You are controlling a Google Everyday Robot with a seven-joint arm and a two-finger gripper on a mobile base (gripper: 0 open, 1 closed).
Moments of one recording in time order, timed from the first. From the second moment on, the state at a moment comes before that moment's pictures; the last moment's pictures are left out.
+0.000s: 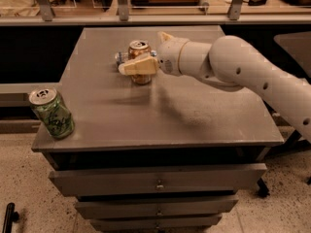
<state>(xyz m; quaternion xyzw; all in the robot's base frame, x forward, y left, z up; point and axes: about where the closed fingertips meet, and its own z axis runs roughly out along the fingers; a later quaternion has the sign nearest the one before) 0.662 0.029 0.917 -0.38 0.66 0.26 0.59</state>
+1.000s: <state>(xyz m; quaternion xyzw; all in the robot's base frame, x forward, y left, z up) 0.663 0.022 0.914 -0.34 0.66 0.29 0.60</state>
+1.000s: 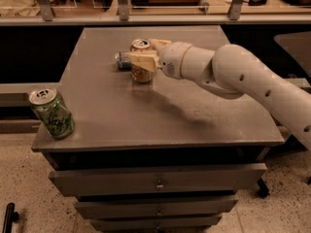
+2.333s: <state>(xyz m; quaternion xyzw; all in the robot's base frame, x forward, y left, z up) 0.569 0.074 0.989 -0.51 0.54 0.39 0.54</state>
